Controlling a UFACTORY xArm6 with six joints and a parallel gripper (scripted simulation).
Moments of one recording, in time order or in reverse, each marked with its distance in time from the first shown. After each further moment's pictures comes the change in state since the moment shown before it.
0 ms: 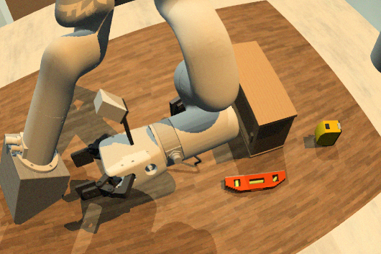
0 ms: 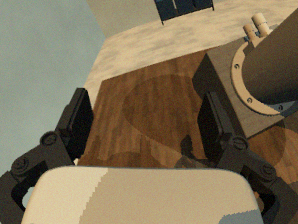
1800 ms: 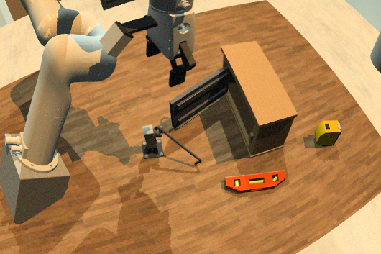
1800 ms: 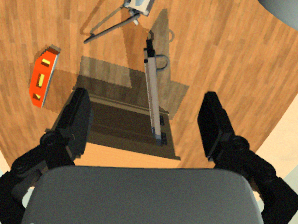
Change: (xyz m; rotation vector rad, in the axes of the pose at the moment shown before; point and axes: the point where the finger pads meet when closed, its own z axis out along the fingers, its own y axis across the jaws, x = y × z) arm 0.070 0.135 -0.224 -0.179 -1.419 -0.449
